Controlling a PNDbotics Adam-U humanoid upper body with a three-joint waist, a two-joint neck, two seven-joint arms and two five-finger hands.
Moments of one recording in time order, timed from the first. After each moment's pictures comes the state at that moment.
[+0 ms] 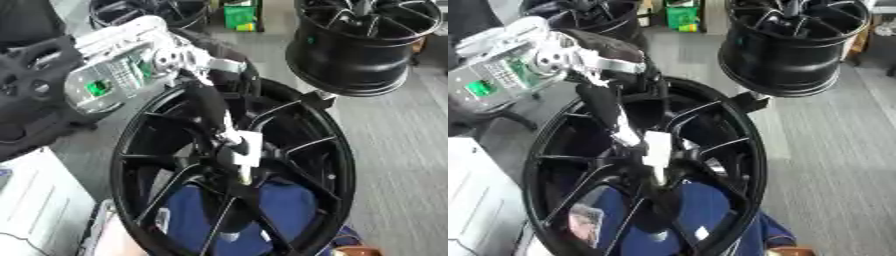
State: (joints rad) left arm -1.19 0.66 -0.92 -1.68 -0.28 0.45 -0.78; right arm -0.46 -1.18 0.02 -1.99 0.21 0.69 -0.09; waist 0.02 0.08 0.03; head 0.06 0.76
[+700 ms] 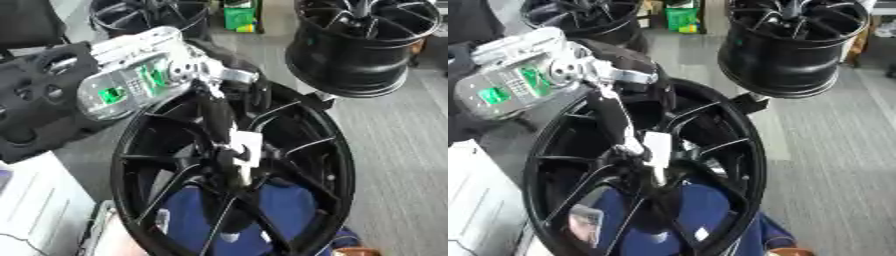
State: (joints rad) left arm -1.21 0.61 -0.97 -1.68 -0.26 0.49 -0.74; right arm -0.46 -1.18 0.02 -1.99 0.21 0.69 -0.08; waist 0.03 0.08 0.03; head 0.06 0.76
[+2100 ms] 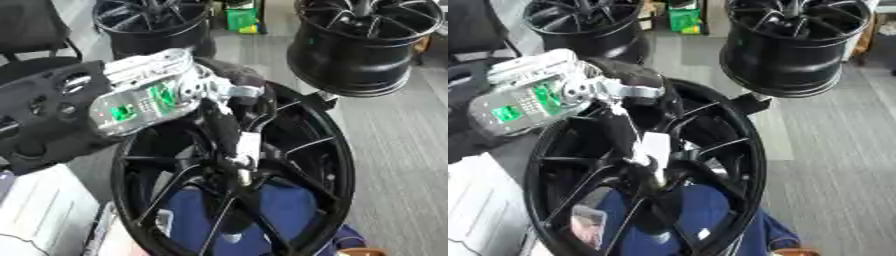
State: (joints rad) left arm -1.17 0.61 -0.99 -1.69 -0.26 0.53 -0.70; right arm -0.44 -1.18 0.03 -1.99 0.21 0.68 -0.09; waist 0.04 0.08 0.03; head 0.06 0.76
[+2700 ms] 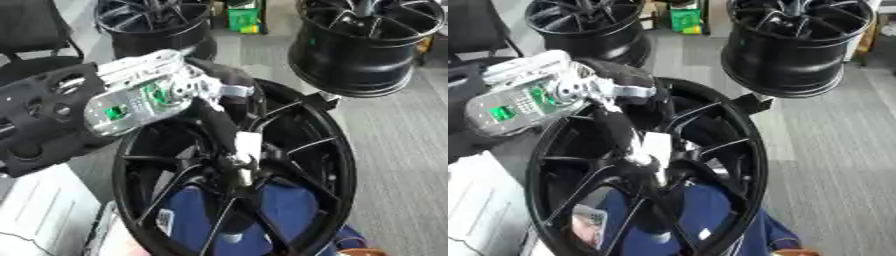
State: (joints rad) left arm -1.15 0.62 -0.98 -1.68 -0.27 0.52 -0.71; right arm -0.43 -1.18 0.03 -1.99 0.21 0.69 -0.10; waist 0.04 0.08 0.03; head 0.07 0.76
